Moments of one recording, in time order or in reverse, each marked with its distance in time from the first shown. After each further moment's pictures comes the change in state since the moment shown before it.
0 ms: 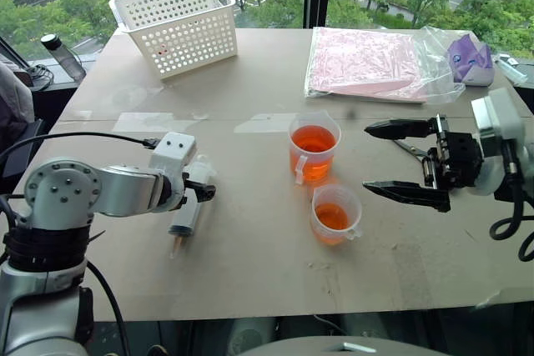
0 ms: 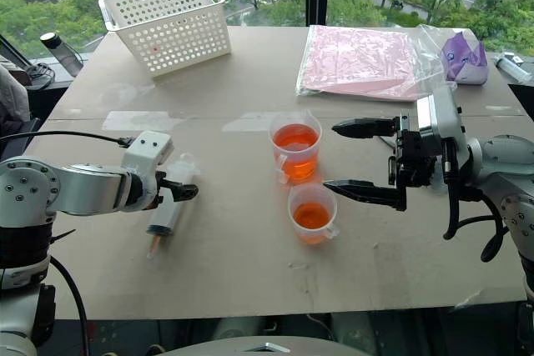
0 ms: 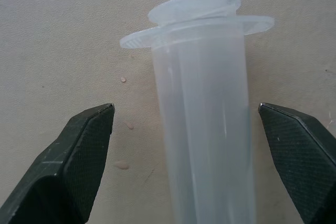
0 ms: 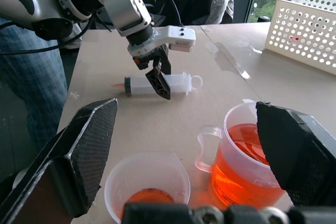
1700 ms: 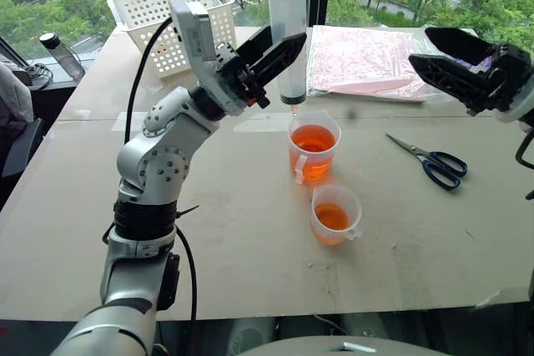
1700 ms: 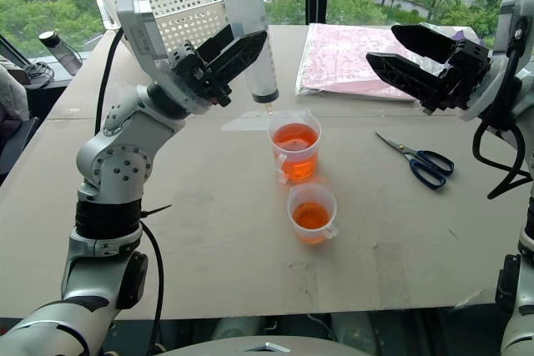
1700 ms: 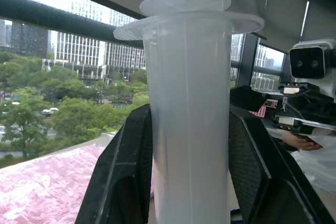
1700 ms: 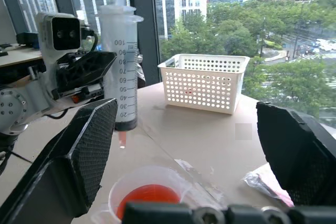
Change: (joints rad) left arm -0.235 -0.505 -0.076 0.135 0.731 -1.221 -1.437; right arm -0.351 0.146 -0.135 0.379 0.038 0.050 -0.346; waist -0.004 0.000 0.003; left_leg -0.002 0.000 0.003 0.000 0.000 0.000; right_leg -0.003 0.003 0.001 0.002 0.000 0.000
